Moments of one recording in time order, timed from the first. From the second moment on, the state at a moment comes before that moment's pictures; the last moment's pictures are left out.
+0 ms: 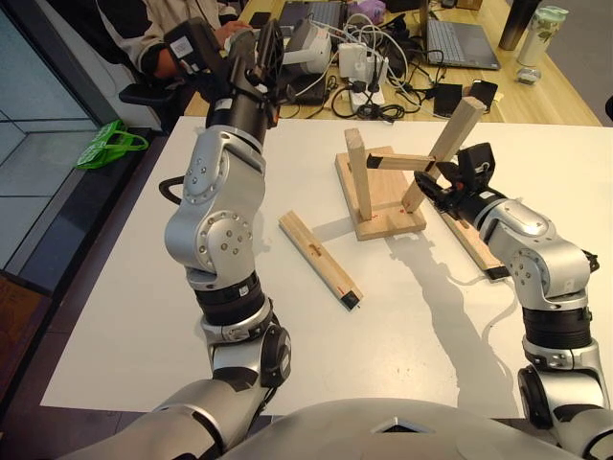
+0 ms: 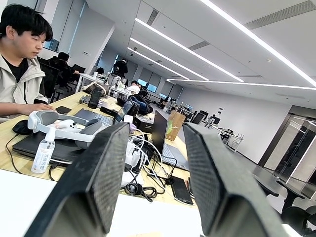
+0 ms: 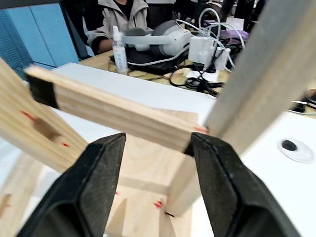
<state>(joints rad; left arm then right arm) -0.58 -0.04 0.23 -0.41 -0.46 0.68 0.10 -0.34 -0.36 0.00 -0.25 0.44 0.76 0.32</state>
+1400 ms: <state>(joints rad) -0.94 0.07 0.20 -0.23 -0.60 0.74 -0.05 -0.45 -0.21 0.22 -0.03 0.16 0.56 0.25</state>
